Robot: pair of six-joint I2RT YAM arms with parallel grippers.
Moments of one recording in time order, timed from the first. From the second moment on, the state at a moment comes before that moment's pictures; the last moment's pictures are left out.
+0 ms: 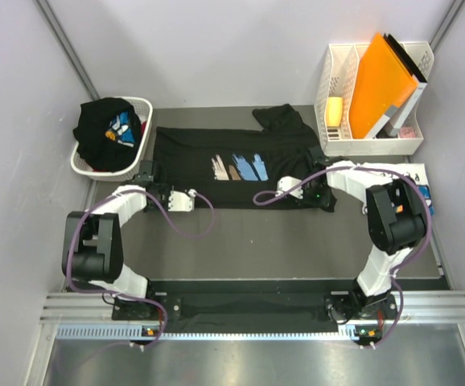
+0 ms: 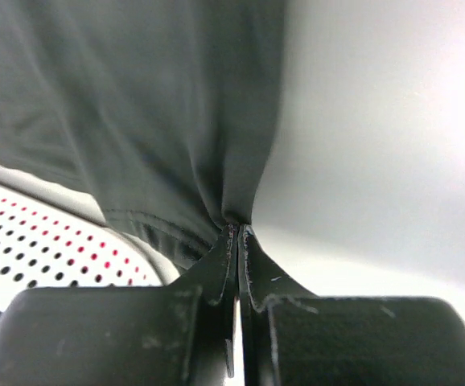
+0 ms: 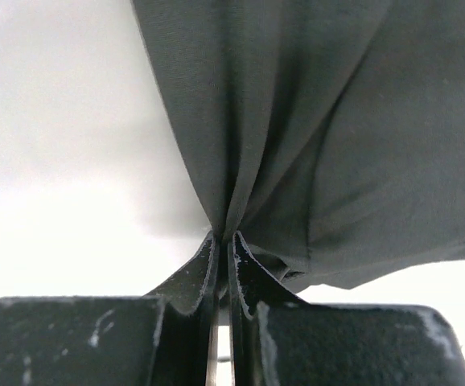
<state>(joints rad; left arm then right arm) -0.07 1.54 0.85 -0.43 0.01 1.53 0.34 1.79 1.14 -0.72 -0.06 -1.14</state>
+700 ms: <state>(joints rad) -0.07 1.43 0.85 -0.74 0.10 1.68 0.36 1.70 1.04 -0.86 -0.08 -1.26</state>
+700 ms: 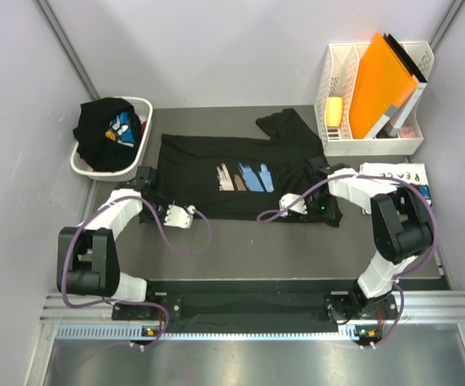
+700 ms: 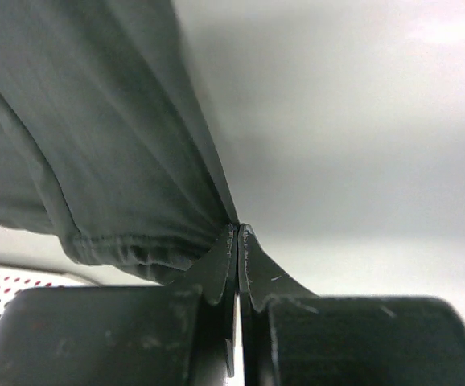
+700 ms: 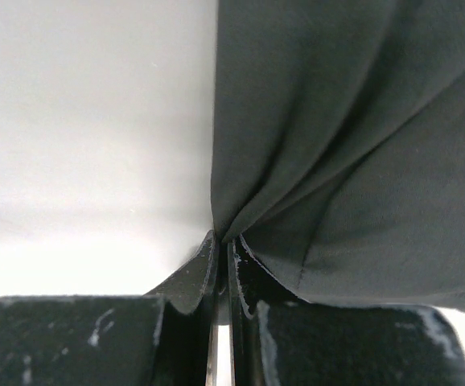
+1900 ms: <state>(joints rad) -0.07 1.33 0.72 -0.88 0.00 1.88 0.43 1.52 0.84 -0.88 -0.01 -1.35</state>
